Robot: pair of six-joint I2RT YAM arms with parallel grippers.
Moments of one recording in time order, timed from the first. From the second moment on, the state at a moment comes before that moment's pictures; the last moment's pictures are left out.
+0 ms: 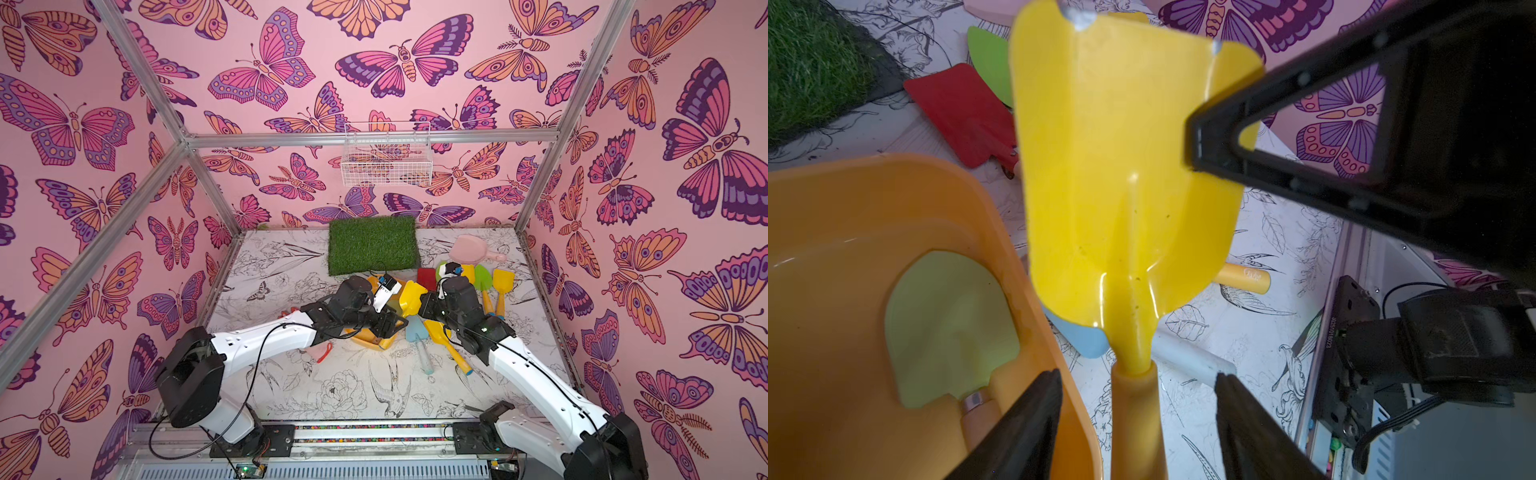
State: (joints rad) left arm -0.84 1.59 1.05 -0.08 0.32 -0.25; right arm 0.57 1.03 0.77 -0.33 -0.02 0.65
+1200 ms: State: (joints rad) left arm -0.81 1.44 0.92 -0.06 0.30 -0.25; right arm 0.37 1.12 1.00 -0.86 0.43 0.01
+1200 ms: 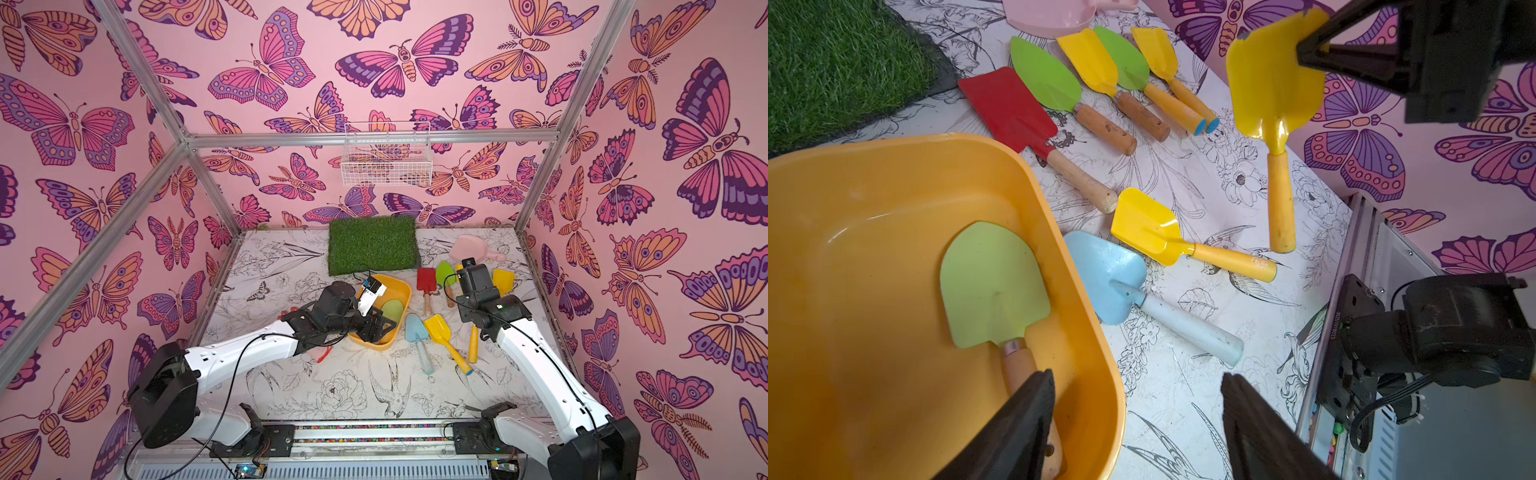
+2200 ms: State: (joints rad) left arm -0.80 1.44 0.90 -0.05 0.30 -0.25; right arm 0.20 1.31 0.96 -0.81 0.14 -0.01
